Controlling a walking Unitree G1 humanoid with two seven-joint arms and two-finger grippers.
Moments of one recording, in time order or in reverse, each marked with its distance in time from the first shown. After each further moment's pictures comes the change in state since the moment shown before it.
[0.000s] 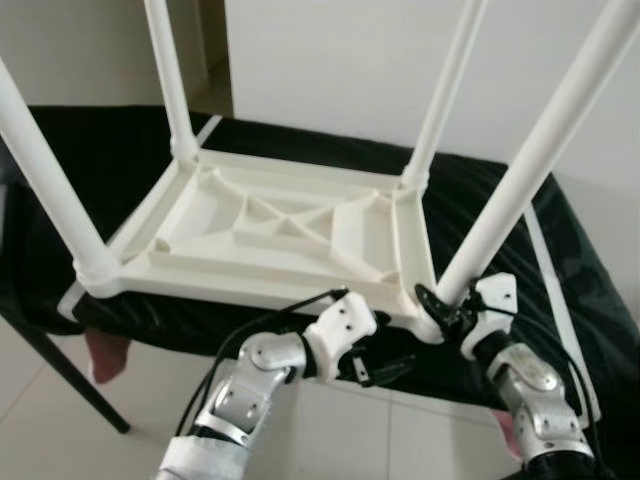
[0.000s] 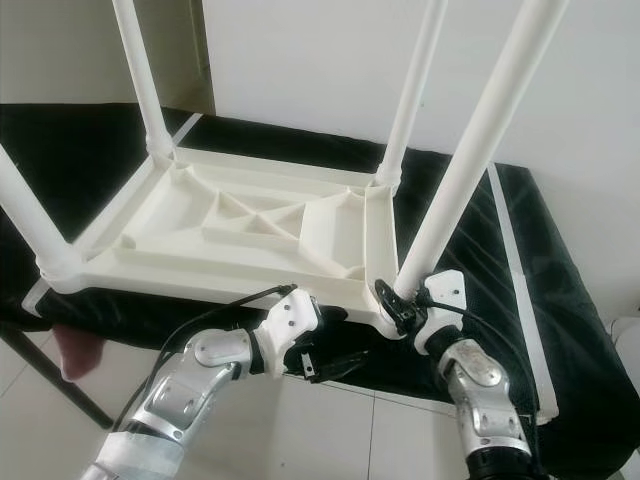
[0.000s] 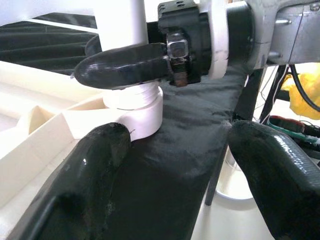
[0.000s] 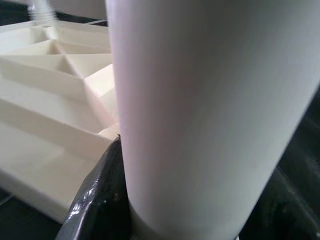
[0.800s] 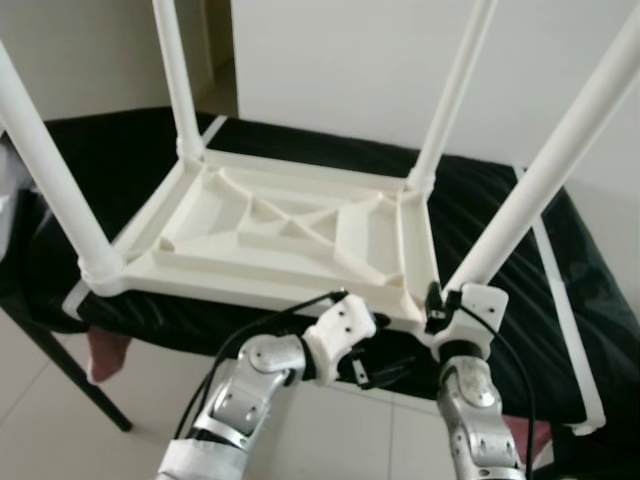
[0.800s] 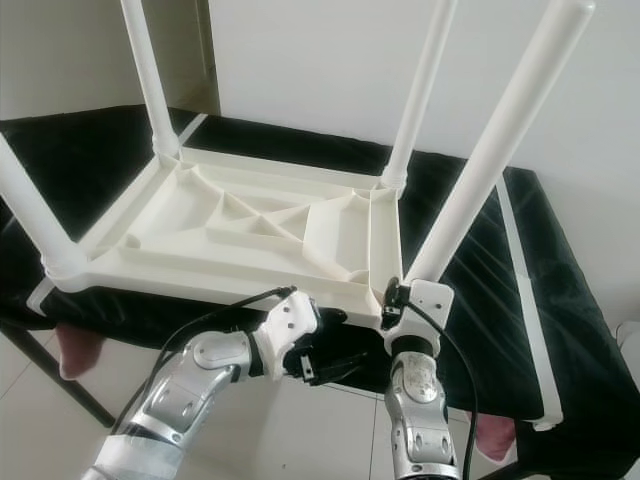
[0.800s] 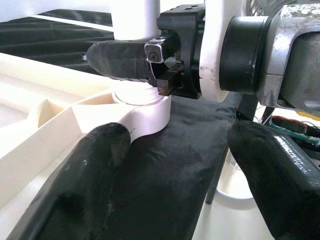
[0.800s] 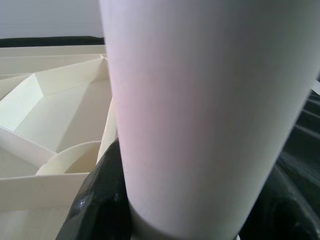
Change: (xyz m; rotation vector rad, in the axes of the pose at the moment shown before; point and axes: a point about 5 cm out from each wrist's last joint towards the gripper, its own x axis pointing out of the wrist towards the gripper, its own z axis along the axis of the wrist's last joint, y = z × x) left arm -0.002 -0.001 0.000 -0.004 0.003 0.003; right arm -0.004 0.039 0.004 0.122 -0.010 -0.532
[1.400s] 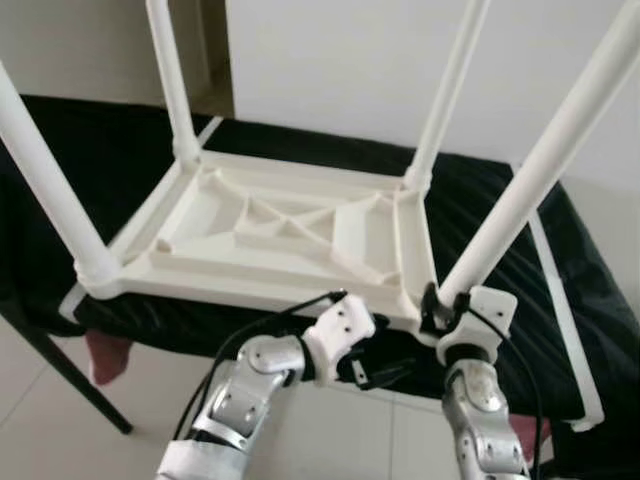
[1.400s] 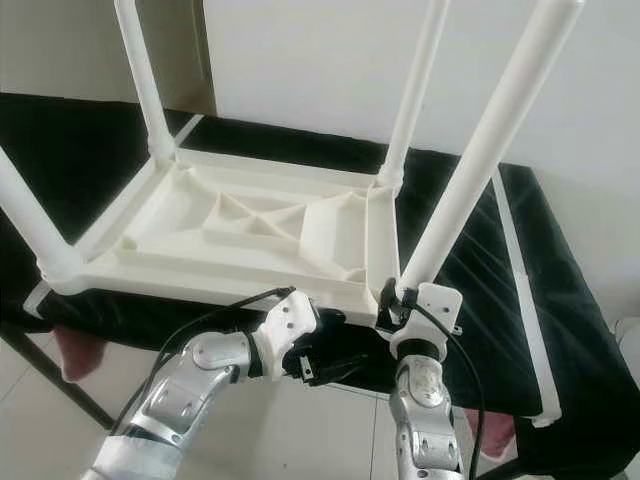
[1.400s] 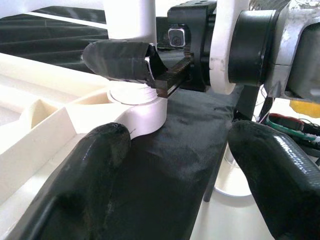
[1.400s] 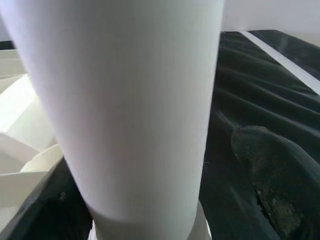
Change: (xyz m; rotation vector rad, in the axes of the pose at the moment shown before) left arm 0.000 0.000 -0.001 -0.006 0.005 0.000; right arm -0.001 -0.010 0.002 0.002 -0.003 0.045
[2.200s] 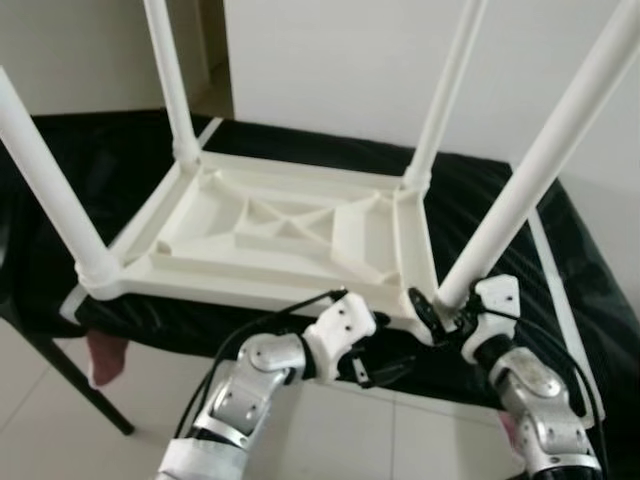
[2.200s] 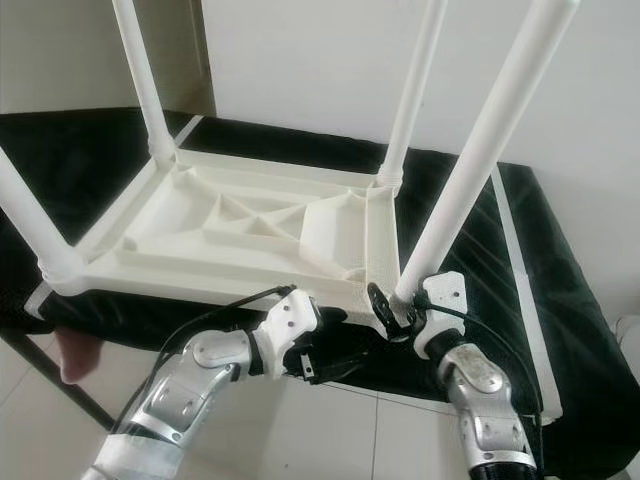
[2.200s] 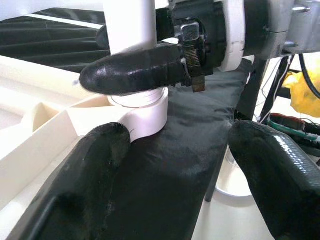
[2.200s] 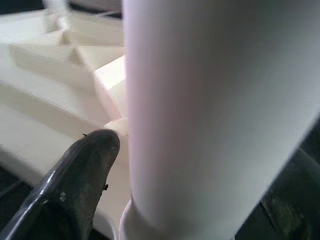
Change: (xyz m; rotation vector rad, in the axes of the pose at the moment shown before) left arm 0.000 0.001 0.002 0.004 -0.003 0.000; right arm 0.019 -0.026 0.007 -0.183 0.039 0.591
